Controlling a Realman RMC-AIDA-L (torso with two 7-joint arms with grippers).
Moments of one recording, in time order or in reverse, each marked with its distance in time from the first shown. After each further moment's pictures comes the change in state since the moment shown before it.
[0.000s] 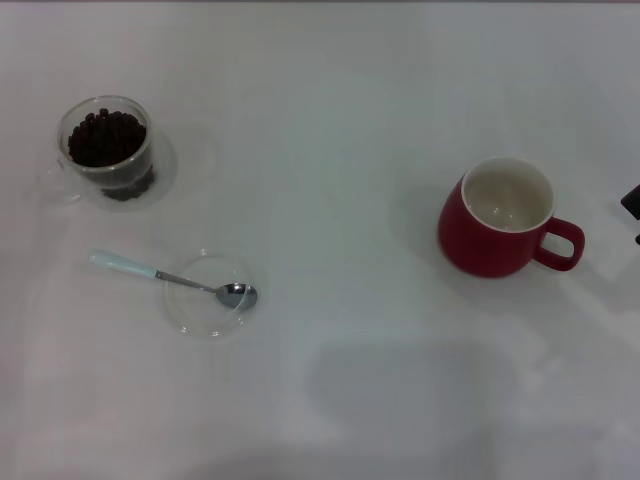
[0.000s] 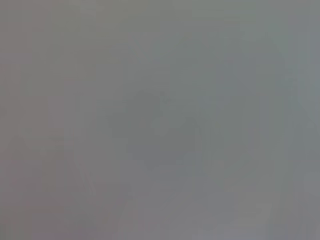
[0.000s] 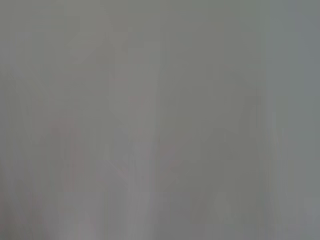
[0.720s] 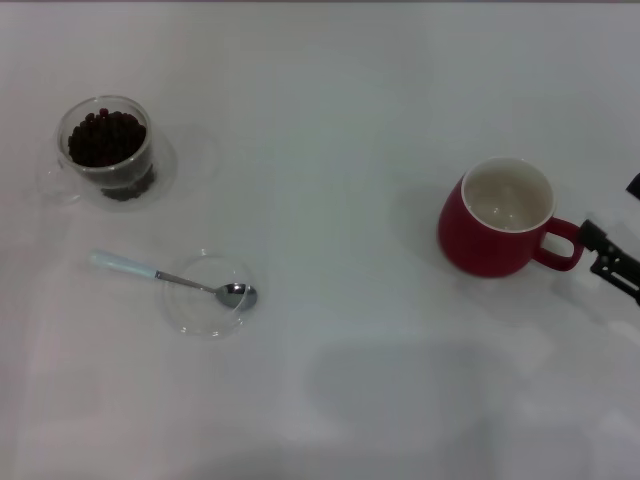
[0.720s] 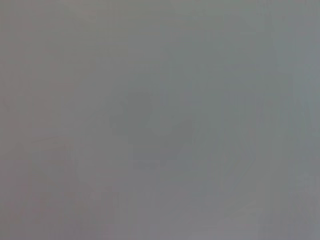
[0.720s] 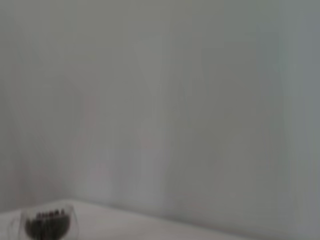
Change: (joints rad) left arm -0.009 0.003 0.000 -0.009 0.014 -0.004 0.003; right arm 0.020 -0.001 -0.015 -0.004 -0.086 0.143 -0.006
